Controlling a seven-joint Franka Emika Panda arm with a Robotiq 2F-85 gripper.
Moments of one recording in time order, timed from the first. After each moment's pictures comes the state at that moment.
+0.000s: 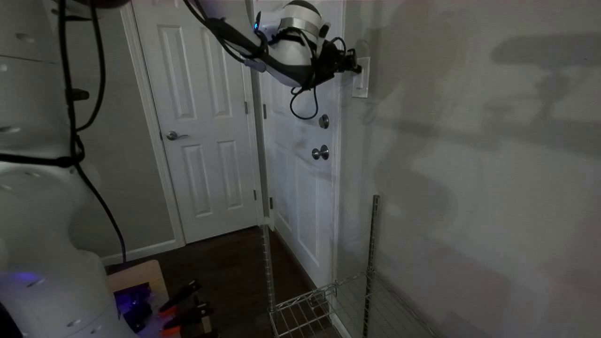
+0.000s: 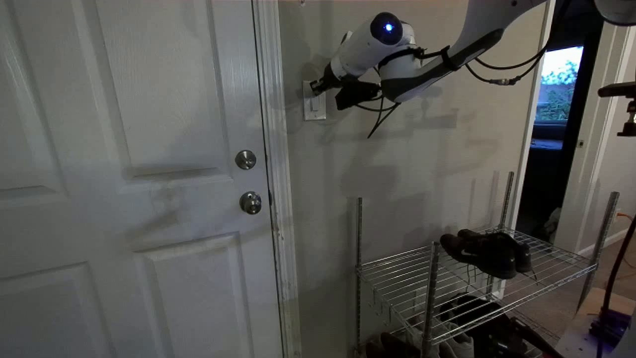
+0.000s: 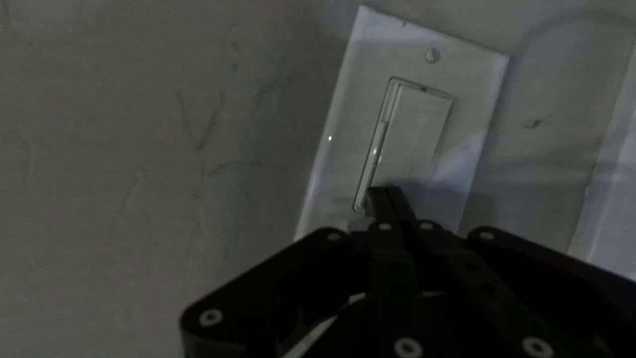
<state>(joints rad) -0.35 0.17 0.50 -1.70 -1.62 2.84 1.36</state>
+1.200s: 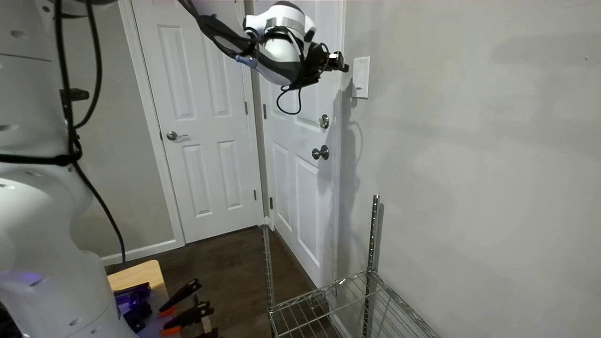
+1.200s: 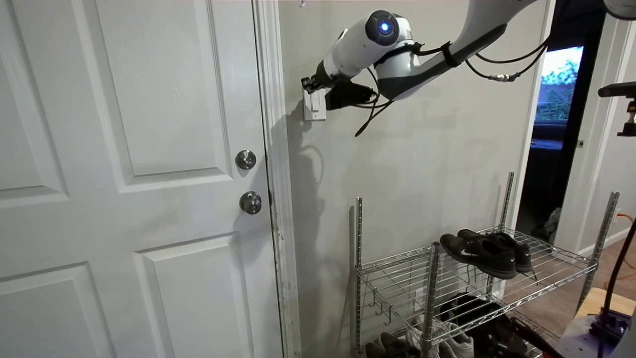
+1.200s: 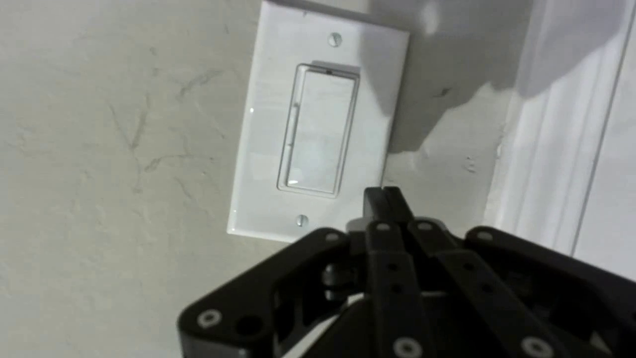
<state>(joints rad) -0.31 0.13 0.52 -1.74 -1.70 2.80 1.58</state>
